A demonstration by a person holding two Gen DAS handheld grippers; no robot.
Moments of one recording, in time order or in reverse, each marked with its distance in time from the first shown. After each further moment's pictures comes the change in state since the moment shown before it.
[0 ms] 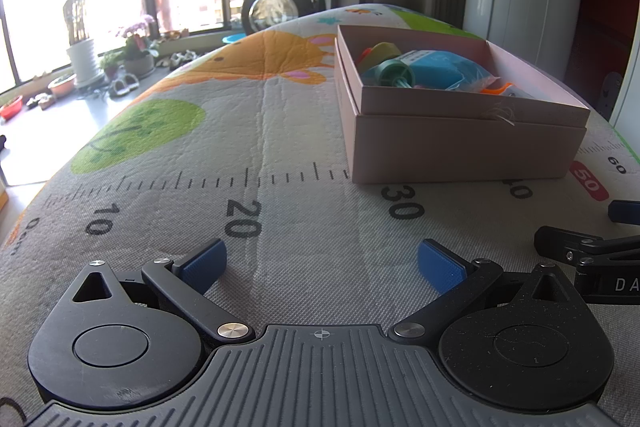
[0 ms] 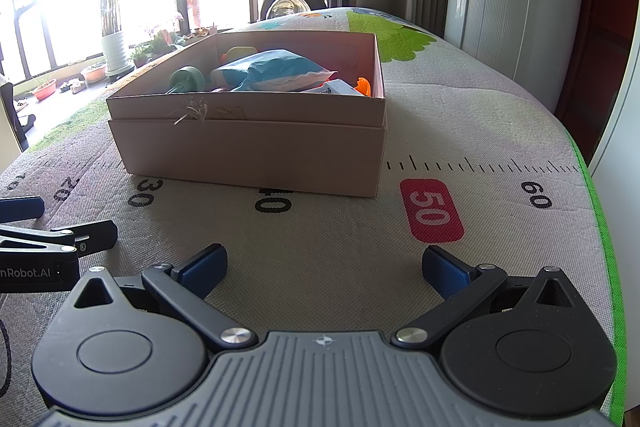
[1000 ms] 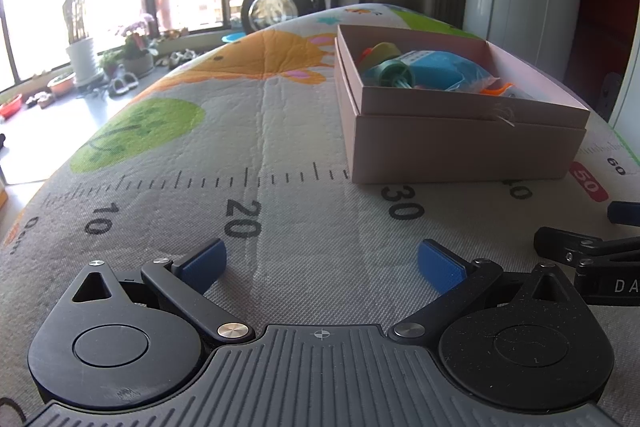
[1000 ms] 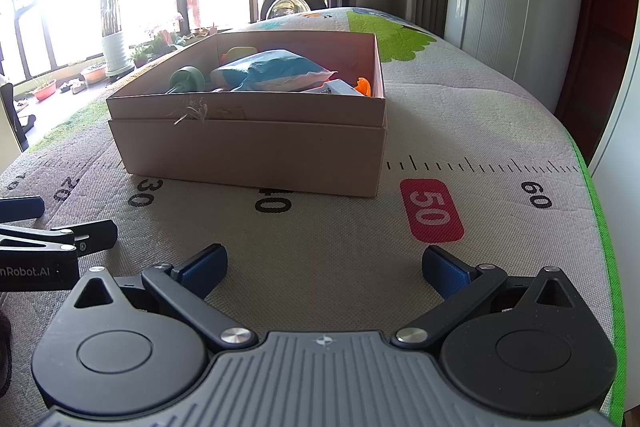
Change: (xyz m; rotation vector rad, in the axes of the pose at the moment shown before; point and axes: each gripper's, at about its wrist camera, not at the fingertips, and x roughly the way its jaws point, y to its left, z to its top) left arm 0.000 0.002 -0.001 -0.003 0.001 -0.002; right arm 0.000 0.002 0.000 0.001 0.001 0.000
